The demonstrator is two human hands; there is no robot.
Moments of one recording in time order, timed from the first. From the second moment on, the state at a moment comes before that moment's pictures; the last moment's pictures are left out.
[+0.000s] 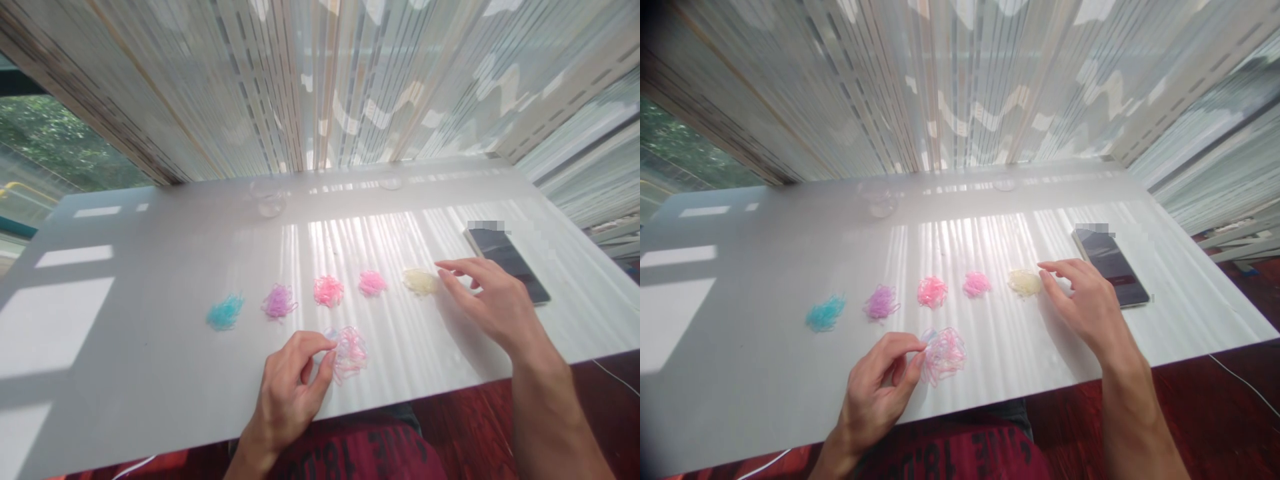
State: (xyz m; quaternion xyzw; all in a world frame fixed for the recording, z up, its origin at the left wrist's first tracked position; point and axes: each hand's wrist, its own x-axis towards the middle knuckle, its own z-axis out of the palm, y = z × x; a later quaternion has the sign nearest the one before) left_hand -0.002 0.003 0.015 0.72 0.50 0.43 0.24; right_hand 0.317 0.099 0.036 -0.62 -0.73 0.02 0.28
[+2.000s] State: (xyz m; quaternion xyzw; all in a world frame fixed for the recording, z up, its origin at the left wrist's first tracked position) left_hand -0.016 -0.011 0.027 0.60 0.56 0.45 0.36; right_hand 0.195 0.024 0.017 -0.41 -0.78 0.28 0.38
